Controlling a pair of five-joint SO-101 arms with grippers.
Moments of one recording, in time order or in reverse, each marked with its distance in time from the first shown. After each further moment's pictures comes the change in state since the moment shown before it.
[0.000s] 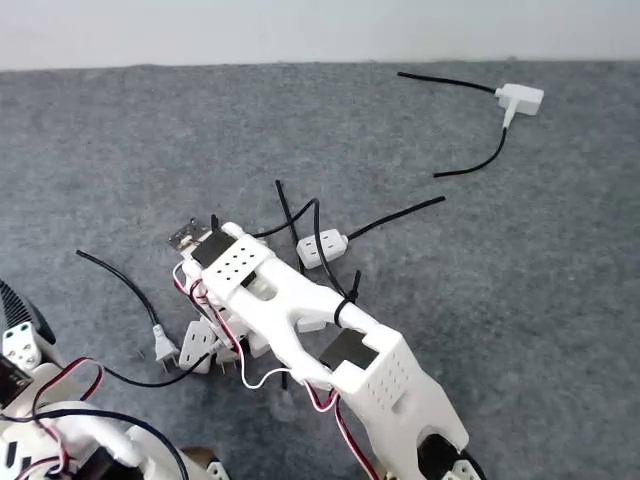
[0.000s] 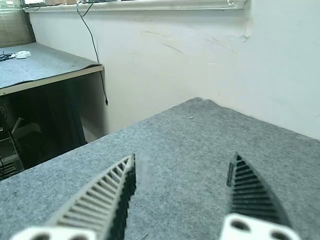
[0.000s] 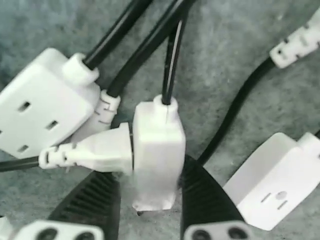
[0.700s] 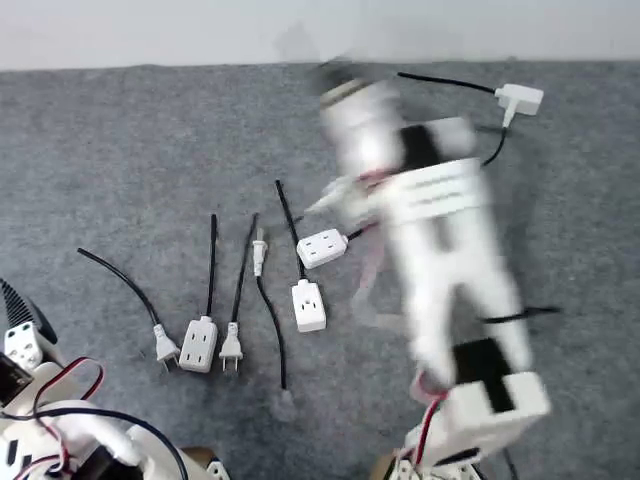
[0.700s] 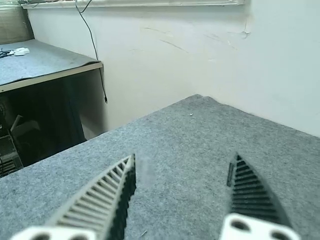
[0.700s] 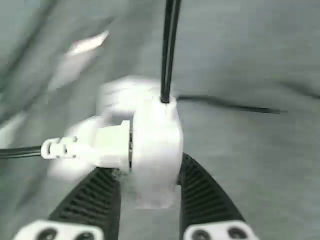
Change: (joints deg) left arm 0.2 0.0 0.7 0.0 0.0; right arm 34.6 -33.8 -2.7 4.7 22.0
